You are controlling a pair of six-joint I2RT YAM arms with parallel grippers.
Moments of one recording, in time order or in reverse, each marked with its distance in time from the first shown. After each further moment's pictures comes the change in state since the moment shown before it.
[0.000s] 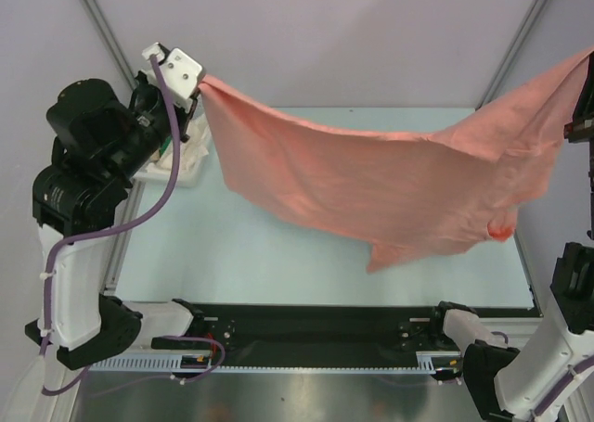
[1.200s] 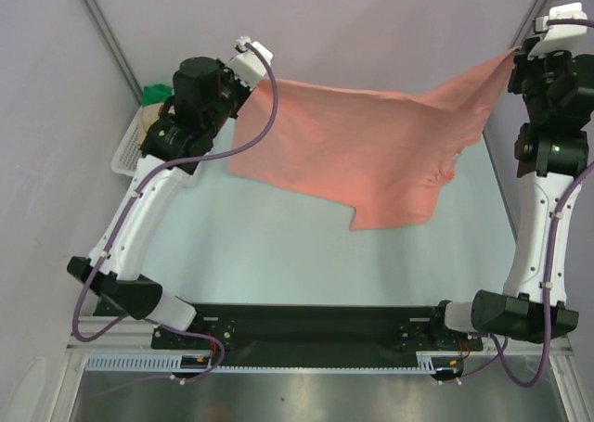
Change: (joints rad) left arm 0.033 0.219 -0.302 0.369 -0.176 0.083; right arm -0.007 0.306 -0.401 0.263 0.042 -0.121
